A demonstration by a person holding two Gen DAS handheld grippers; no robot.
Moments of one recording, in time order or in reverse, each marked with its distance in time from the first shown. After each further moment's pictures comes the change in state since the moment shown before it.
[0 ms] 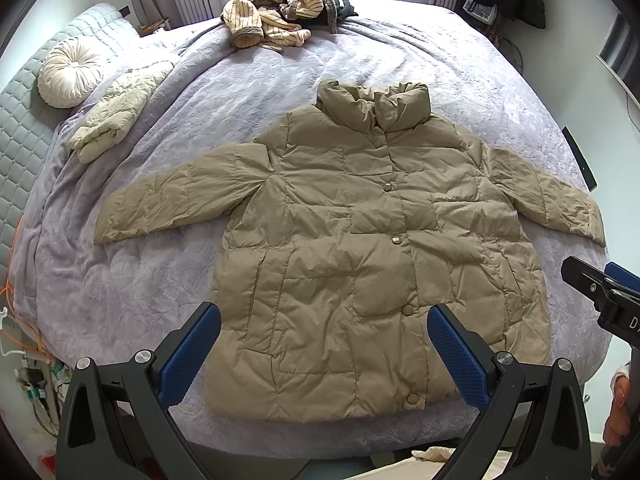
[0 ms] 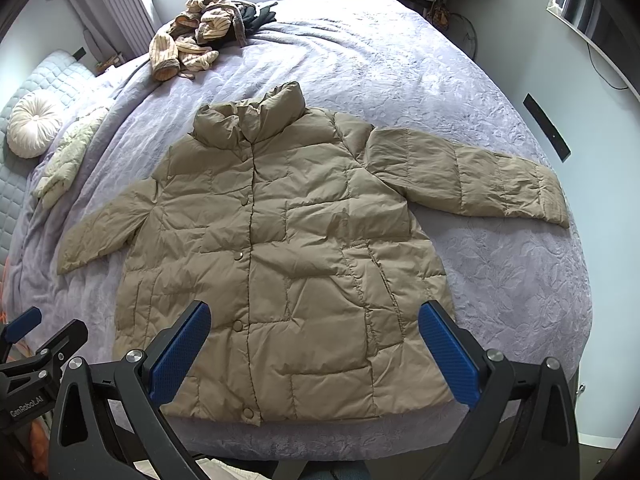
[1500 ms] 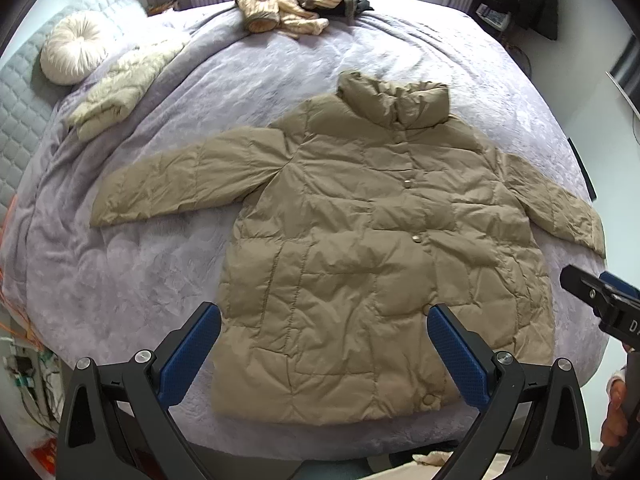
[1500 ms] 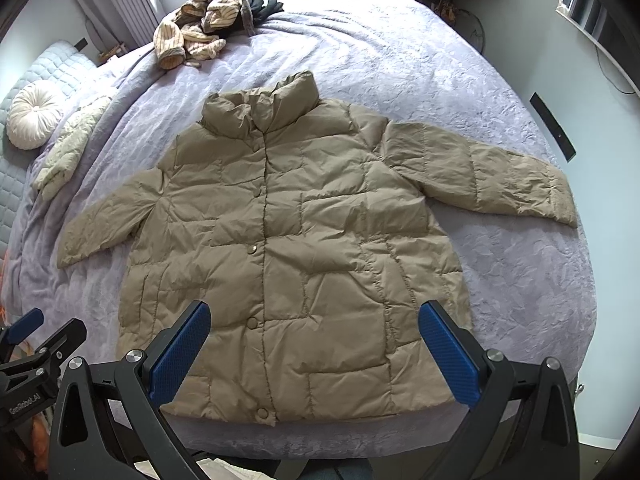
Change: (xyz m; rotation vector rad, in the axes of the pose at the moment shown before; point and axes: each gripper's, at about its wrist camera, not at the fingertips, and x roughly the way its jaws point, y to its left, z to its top) left arm 0.024 0.061 -0.002 -0.049 0.002 -0.031; right arm 0.013 0.011 -0.002 -0.002 0.034 0.013
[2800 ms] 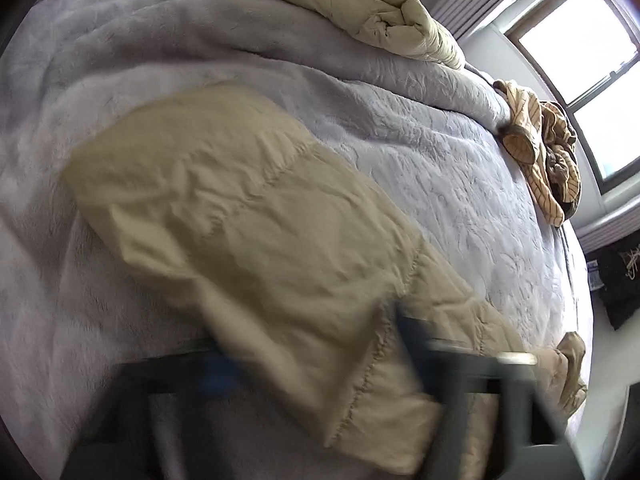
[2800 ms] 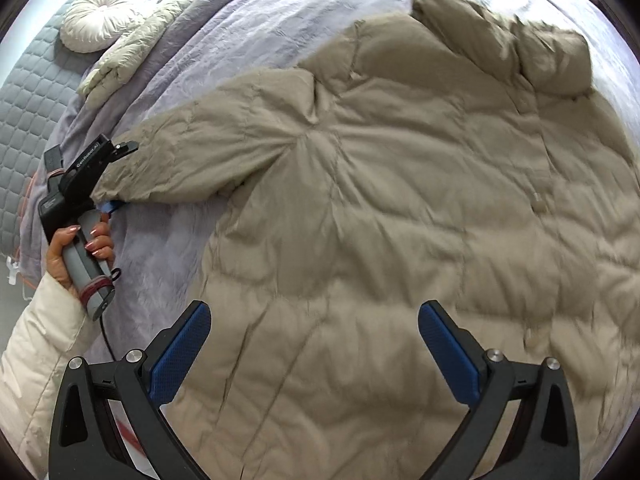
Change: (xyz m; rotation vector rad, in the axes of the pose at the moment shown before) left arm 0.273 0.386 0.095 -0.795 -0.252 -0.135; right arm 0.209 0.227 0.029 -0.286 0.220 0.256
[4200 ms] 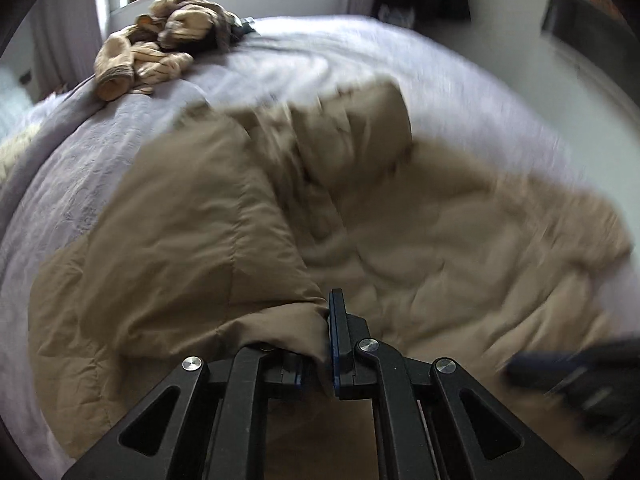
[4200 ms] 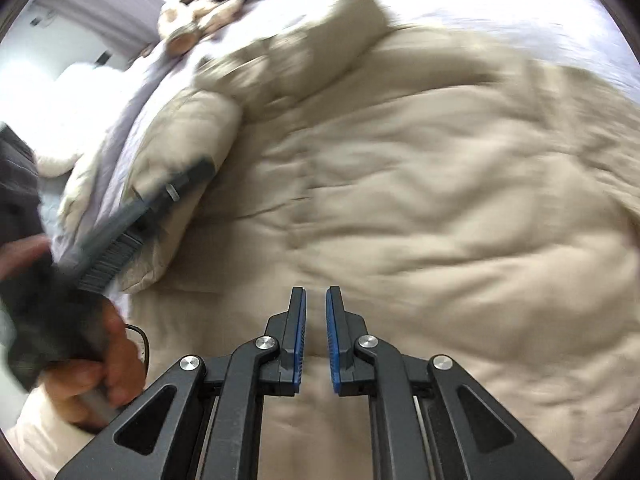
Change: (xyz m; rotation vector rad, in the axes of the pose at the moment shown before) left arm -0.031 -0.370 -0.318 1.108 0.181 -0.170; right arm -0.028 -0.185 -0.010 0.333 -0.160 0.062
